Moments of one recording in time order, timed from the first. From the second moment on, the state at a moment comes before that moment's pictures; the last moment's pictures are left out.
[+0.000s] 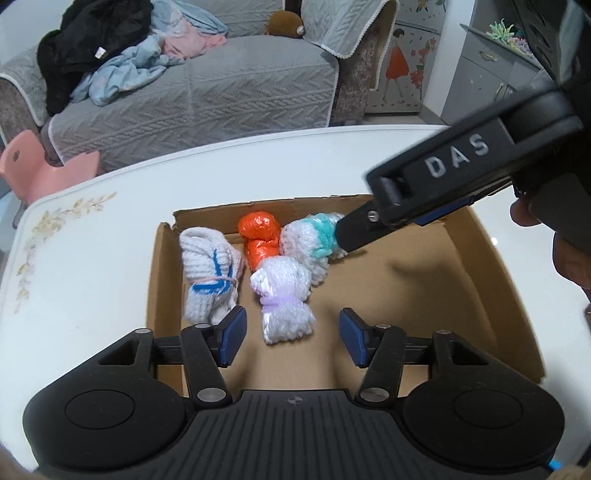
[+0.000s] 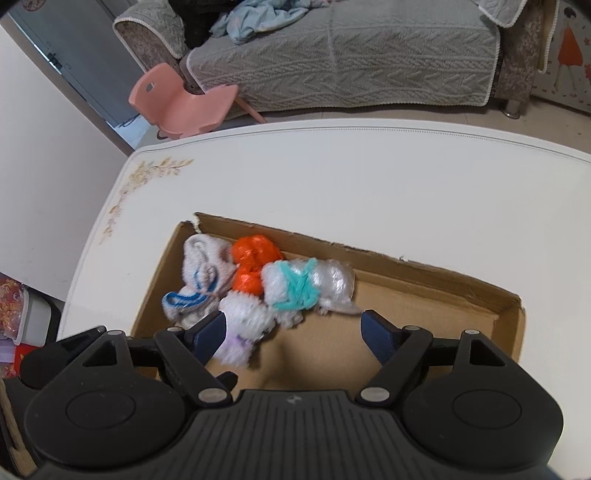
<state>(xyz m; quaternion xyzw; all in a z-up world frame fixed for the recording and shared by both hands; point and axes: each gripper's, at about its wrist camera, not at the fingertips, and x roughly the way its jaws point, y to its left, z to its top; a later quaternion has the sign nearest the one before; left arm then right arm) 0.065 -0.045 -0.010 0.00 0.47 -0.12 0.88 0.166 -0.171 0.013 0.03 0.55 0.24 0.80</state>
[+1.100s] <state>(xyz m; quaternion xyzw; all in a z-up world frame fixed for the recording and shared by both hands) -0.153 0.019 -0.058 0.07 0.62 -0.11 0.77 0.010 -0.270 -0.038 0.06 0.60 0.11 0.79</state>
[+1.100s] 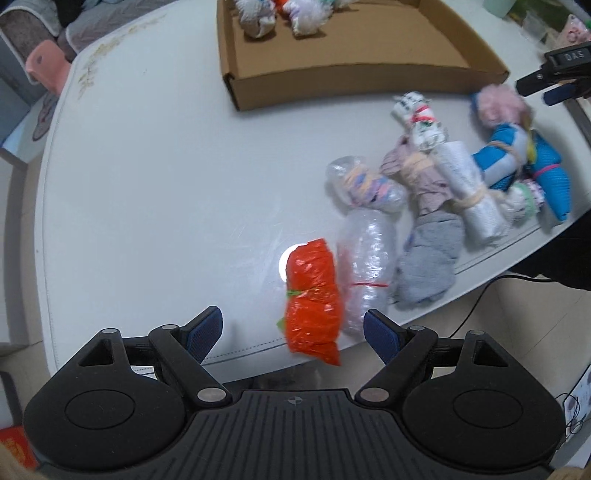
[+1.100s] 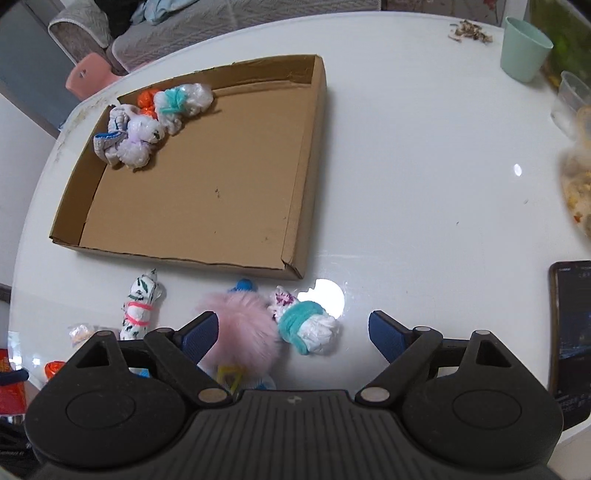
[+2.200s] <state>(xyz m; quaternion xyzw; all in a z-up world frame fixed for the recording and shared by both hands) -0.149 0.031 -0.086 0.09 0.62 -0.09 0.78 0.041 -0.274 -0.107 0.04 0.63 0.10 0.77</state>
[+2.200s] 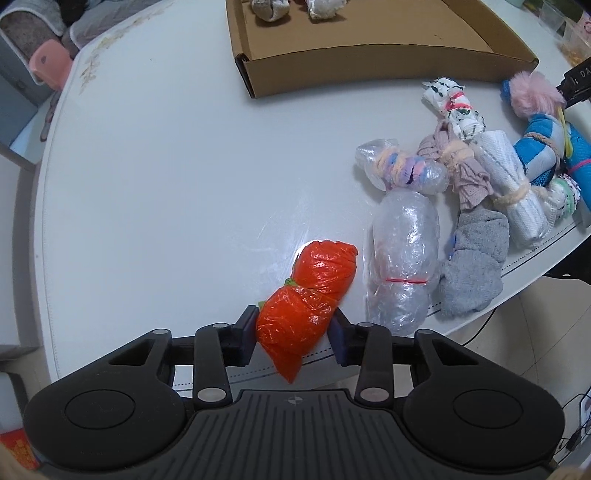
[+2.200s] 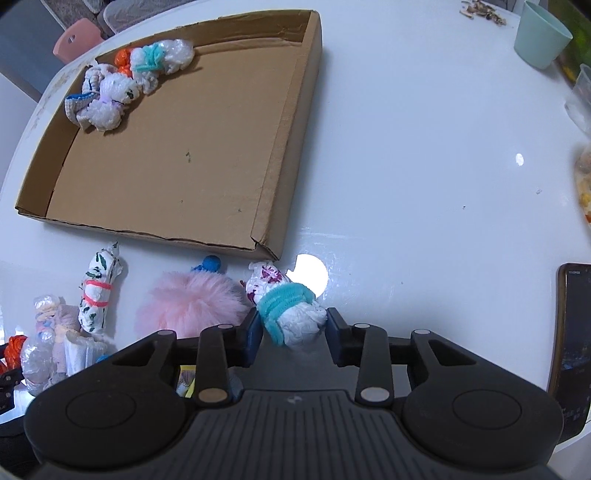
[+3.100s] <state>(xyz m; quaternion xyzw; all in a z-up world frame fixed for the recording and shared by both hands) -0.079 0.028 0.028 -0.01 0.49 -0.08 0.87 0.022 -0.293 -0.037 0.13 0.53 0.13 0.83</state>
